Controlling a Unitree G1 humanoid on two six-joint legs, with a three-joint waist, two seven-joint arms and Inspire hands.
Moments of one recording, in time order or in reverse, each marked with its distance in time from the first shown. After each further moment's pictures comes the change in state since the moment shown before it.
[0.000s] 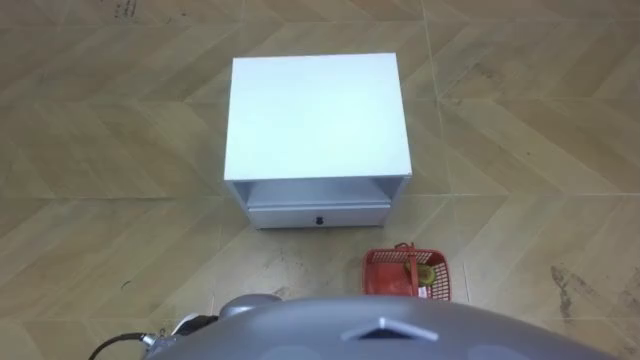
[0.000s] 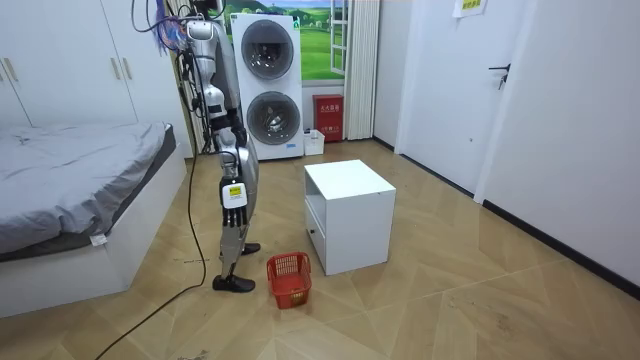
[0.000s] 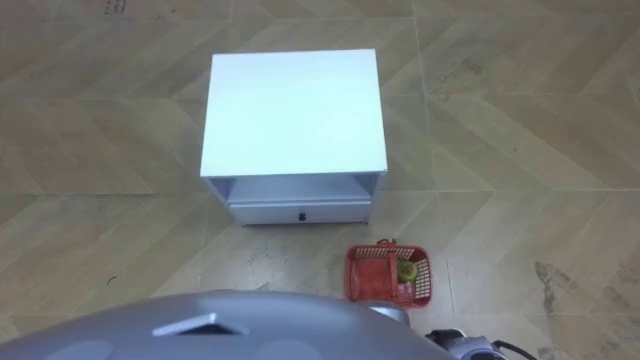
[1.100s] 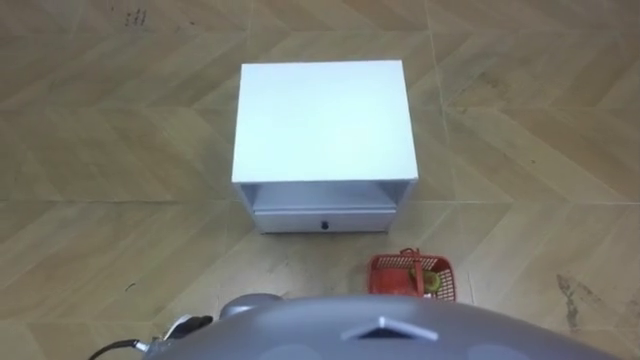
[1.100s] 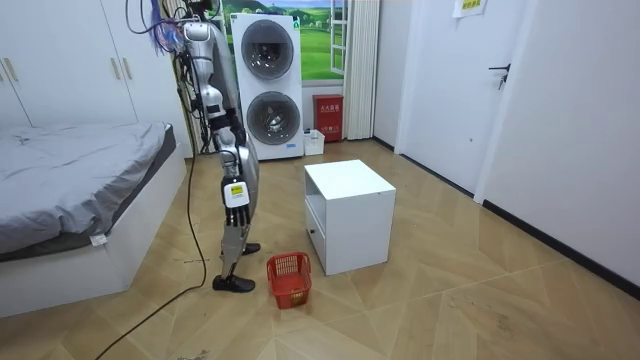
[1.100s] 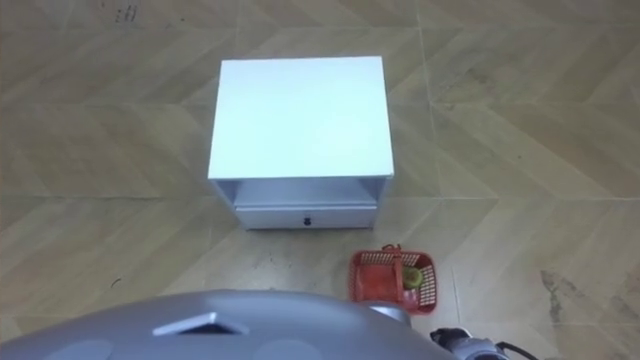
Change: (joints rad) left arm 0.015 0.001 0.085 -0.004 -0.008 -0.006 0.028; right arm 0.011 -0.005 -0.057 -0.004 0.000 0.003 -0.024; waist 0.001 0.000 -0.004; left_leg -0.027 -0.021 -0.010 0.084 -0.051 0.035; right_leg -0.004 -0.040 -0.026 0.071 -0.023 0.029
